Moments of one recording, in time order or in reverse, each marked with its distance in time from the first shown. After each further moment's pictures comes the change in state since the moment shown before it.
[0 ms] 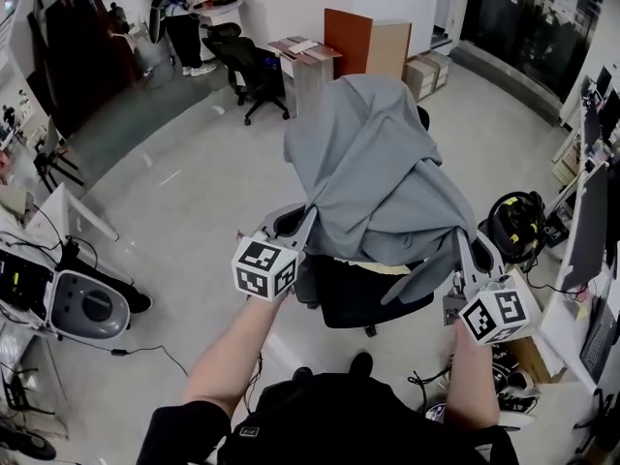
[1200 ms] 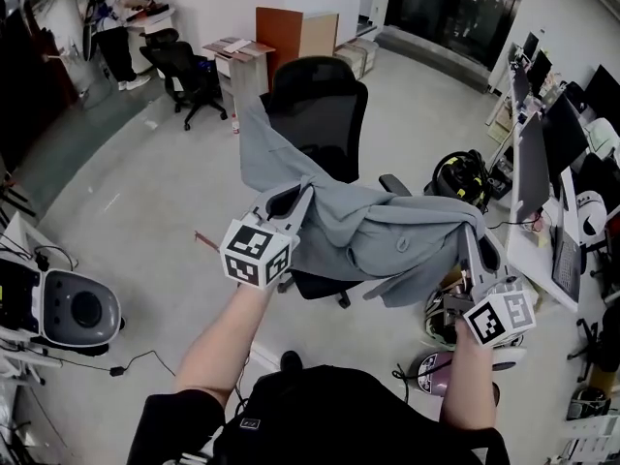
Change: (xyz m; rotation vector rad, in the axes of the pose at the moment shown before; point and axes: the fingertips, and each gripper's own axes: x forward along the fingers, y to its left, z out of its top) left arm -0.084 -0.089 0.034 0.029 -0.147 -0.258; right arm -0.171 0.094 0.053 -0.080 -0.074 -0.215
